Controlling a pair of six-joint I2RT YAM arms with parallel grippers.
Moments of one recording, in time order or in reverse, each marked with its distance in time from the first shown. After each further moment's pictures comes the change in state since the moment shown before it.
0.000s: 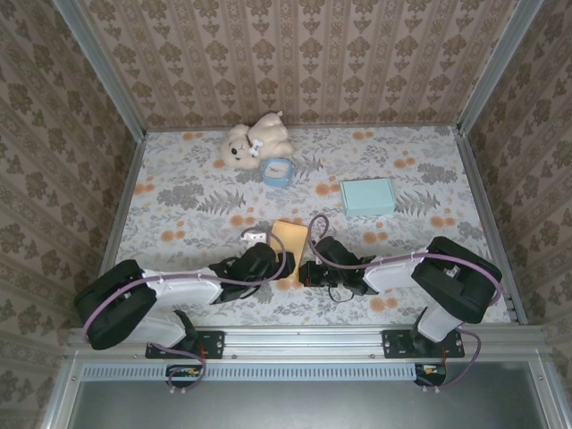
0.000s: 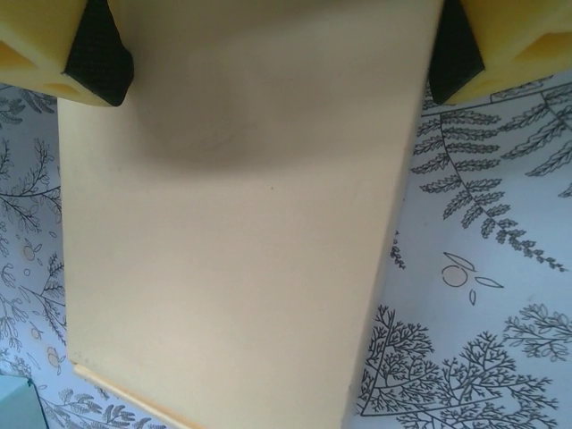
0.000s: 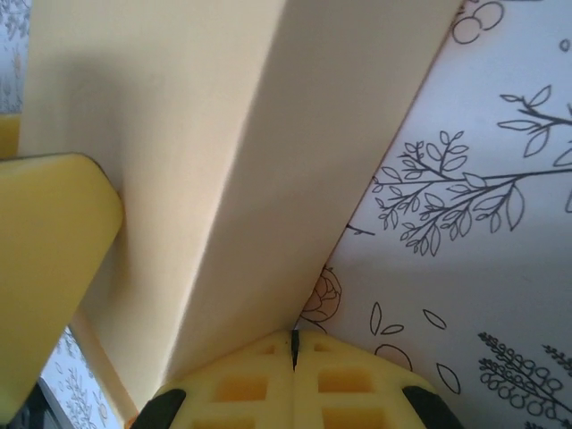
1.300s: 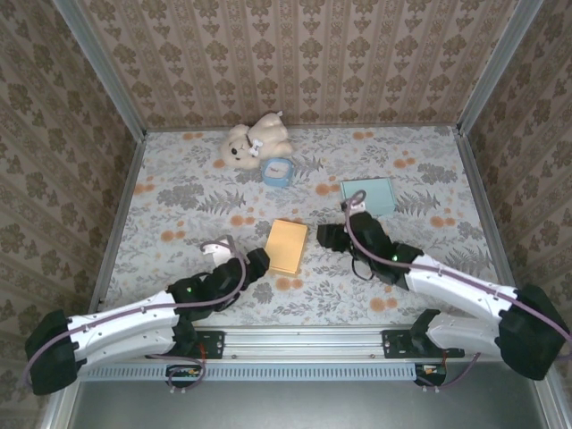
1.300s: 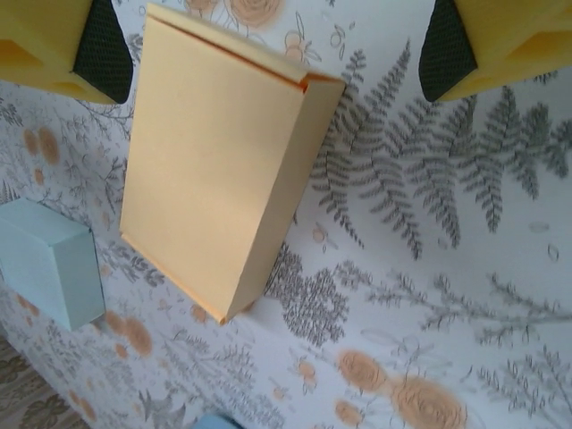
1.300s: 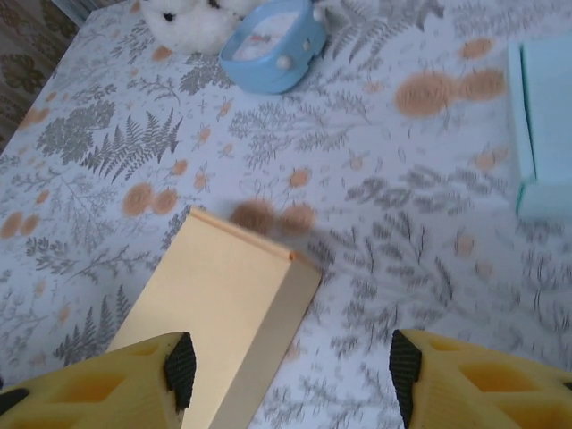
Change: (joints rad) left arm -0.095 -0.536 -0.076 -0.395 -0.264 -0.319; right arm -0.161 -0.433 0.148 -0.376 0.357 -0.351
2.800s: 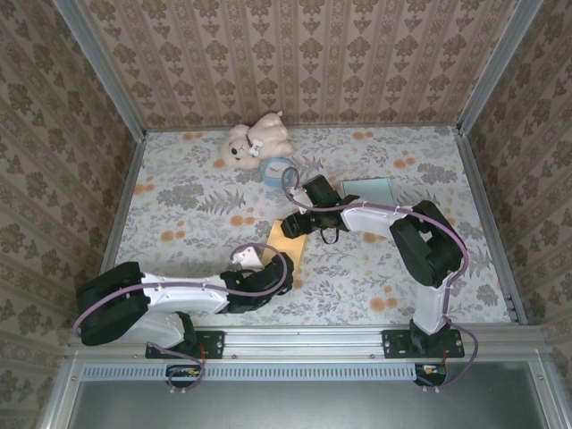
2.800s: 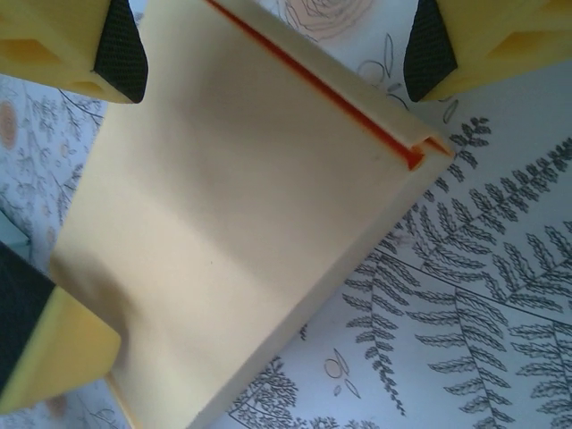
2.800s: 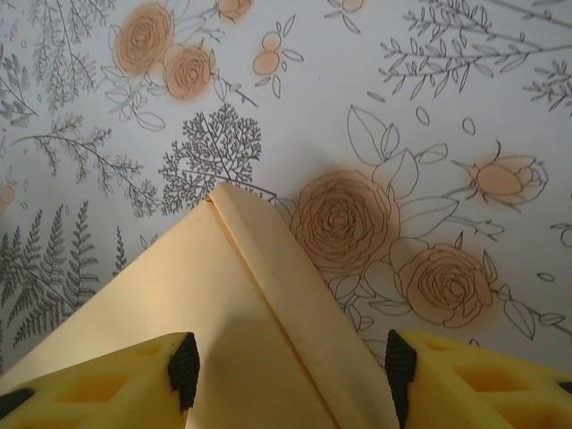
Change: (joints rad) left arm -0.105 0.532 0.161 0.135 -0.032 -0.384; right arm -0.108 0.727 0.489 -0.109 -0.497 -0.378
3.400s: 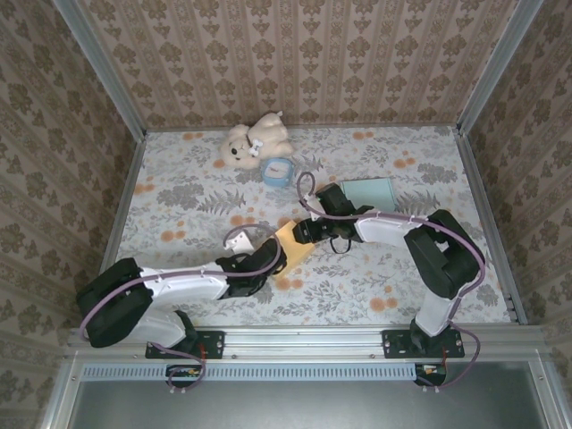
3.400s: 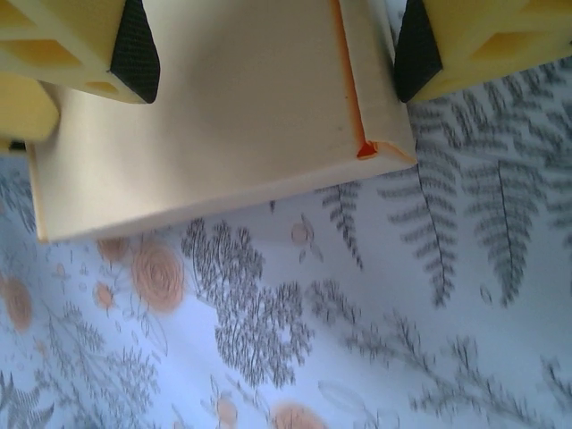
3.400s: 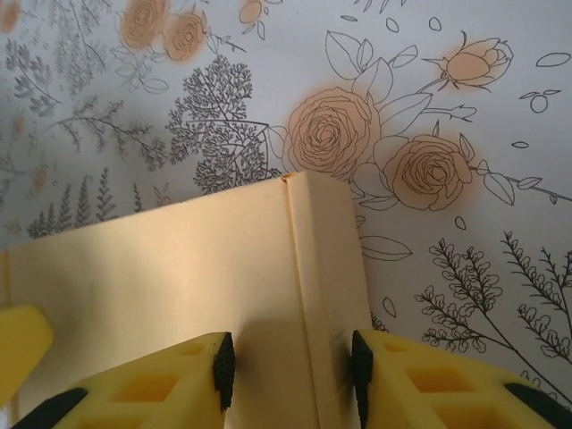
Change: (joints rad) left arm 0.187 0.011 0.063 -0.046 0.023 0.130; right arm -0.016 -0.137 -0.193 0.103 -0.039 0.134
